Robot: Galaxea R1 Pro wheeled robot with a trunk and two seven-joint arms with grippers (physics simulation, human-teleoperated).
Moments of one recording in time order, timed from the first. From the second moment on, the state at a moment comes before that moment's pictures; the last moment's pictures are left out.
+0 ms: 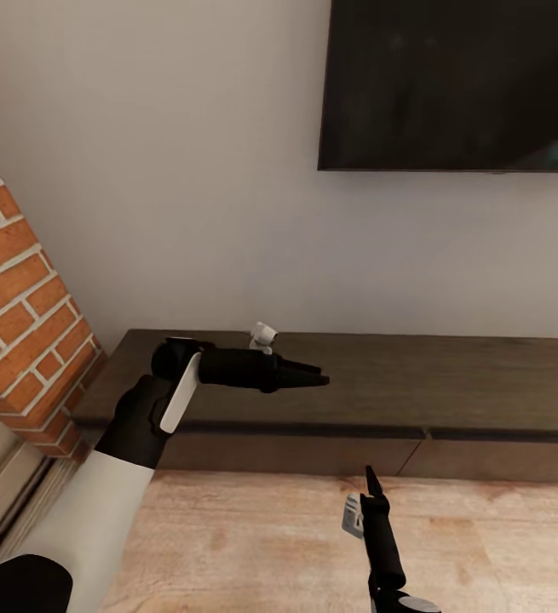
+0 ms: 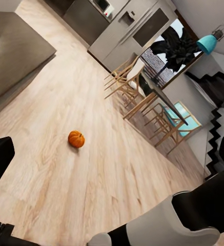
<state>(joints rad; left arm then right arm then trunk) -0.87 -0.06 -0.26 -1.27 0.31 1.02 -1.24 -0.53 0.08 0.10 -0.10 1.41 0.12 -0.96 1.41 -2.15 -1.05</state>
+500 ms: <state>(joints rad) -0.87 -0.06 -0.26 -1.27 0.31 1.02 -1.24 -0.54 0.09 0.07 -0.12 1.34 0.10 -0.96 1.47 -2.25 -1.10</state>
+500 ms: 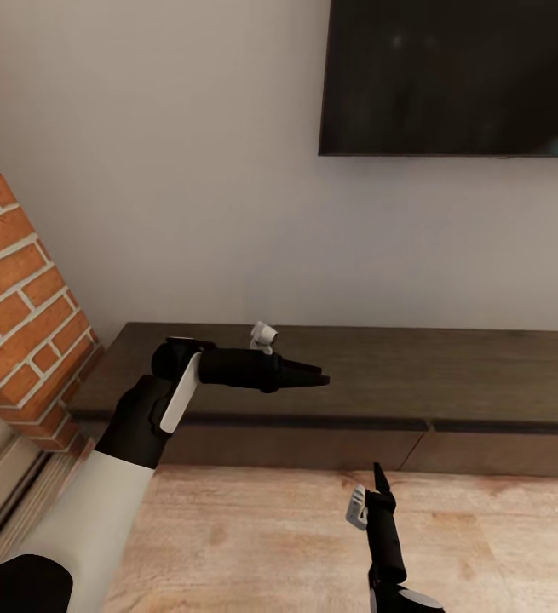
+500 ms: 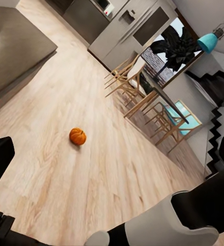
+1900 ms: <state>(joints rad) -0.87 -0.06 -0.29 -1.27 0.31 1.01 -1.24 -0.57 0.09 0.11 -0.17 1.42 0.07 -0.95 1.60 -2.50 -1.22</state>
